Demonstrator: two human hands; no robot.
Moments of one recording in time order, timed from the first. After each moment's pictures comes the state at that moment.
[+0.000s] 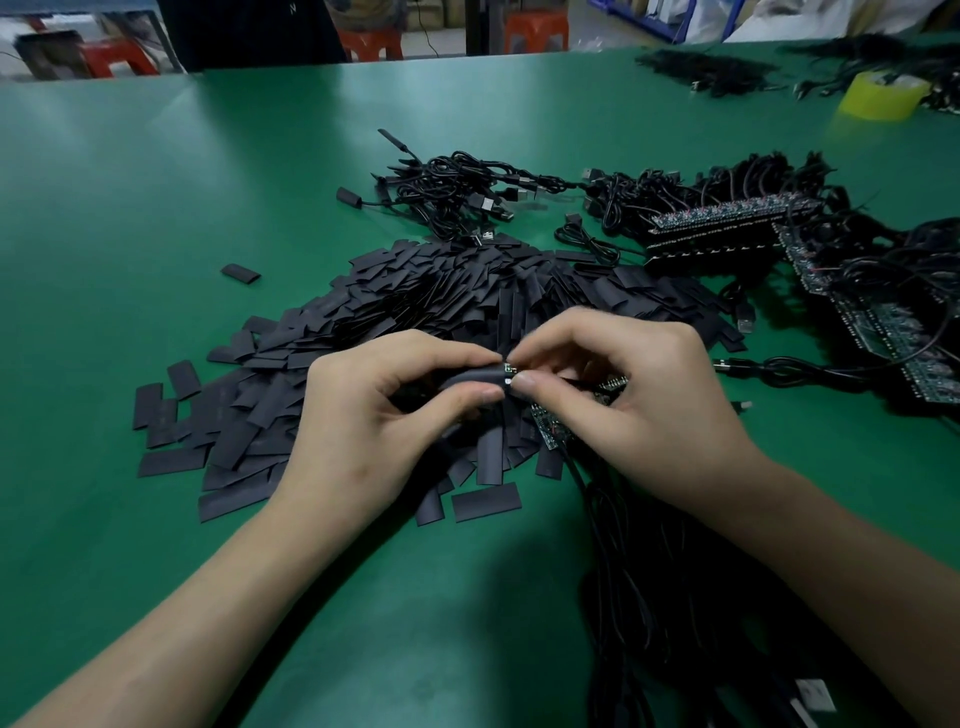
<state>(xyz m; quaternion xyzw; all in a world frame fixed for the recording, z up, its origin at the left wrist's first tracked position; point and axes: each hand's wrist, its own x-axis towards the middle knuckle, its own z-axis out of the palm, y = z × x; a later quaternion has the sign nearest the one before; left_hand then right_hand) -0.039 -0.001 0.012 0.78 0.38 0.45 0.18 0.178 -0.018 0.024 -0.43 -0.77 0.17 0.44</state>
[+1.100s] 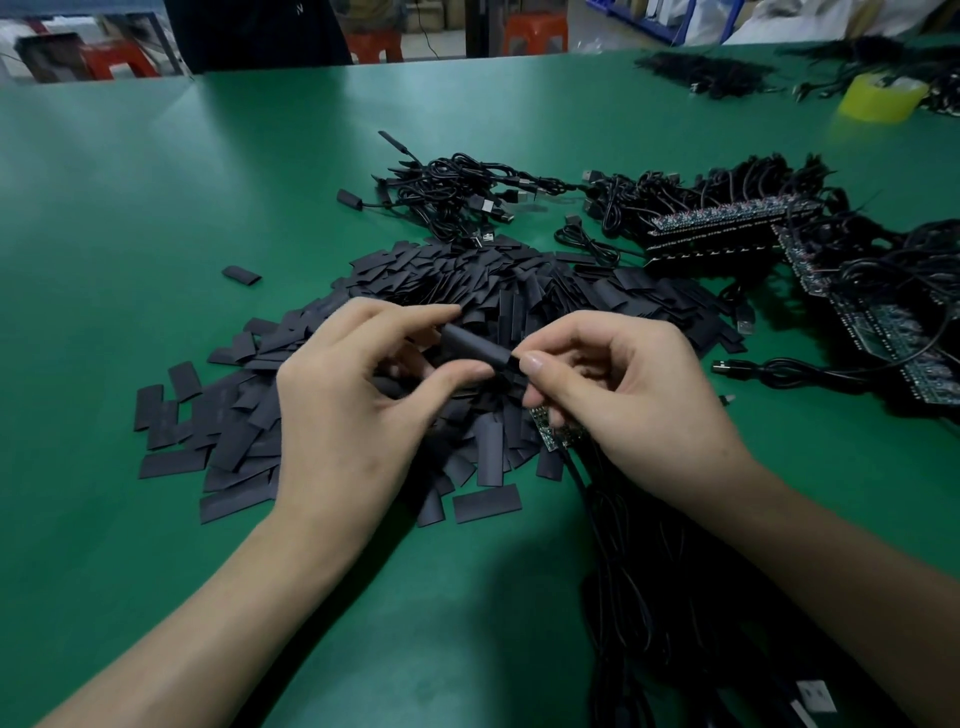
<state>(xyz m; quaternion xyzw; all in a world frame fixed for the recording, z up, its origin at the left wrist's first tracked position) -0.033 -0.009 0.022 0.73 0.48 0.49 0.08 0.170 -0.017 0.019 -0.47 -0.65 0.38 0.47</state>
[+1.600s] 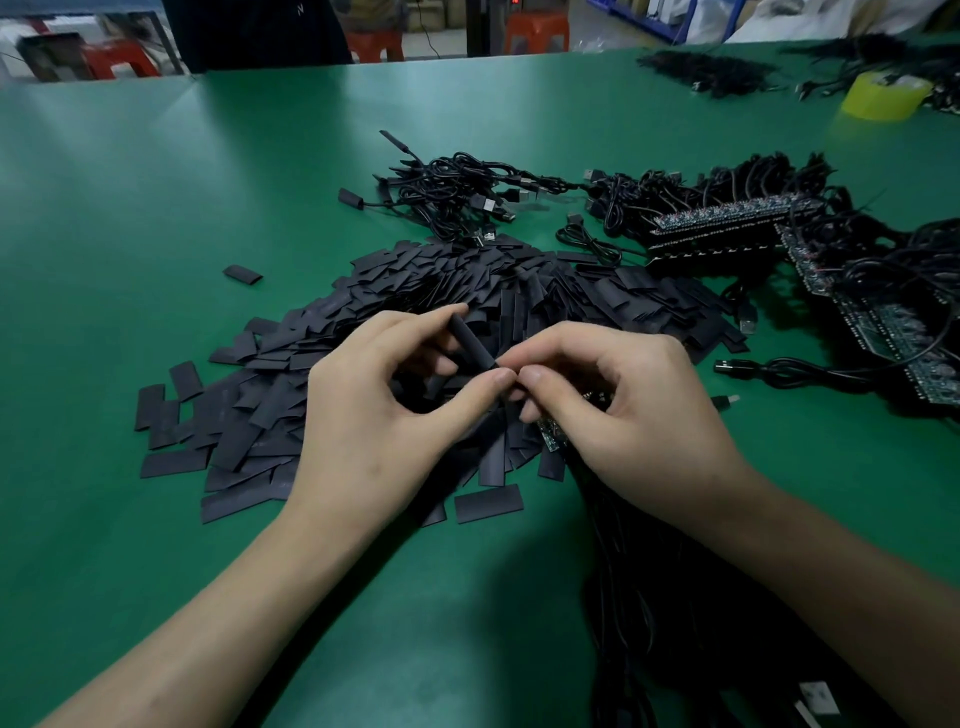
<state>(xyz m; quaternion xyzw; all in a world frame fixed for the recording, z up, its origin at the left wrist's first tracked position) -0.026 -0.011 0.021 0.72 0.48 0.47 0.18 0.167 -0.023 0.019 -0.46 -0.72 0.26 0.45</state>
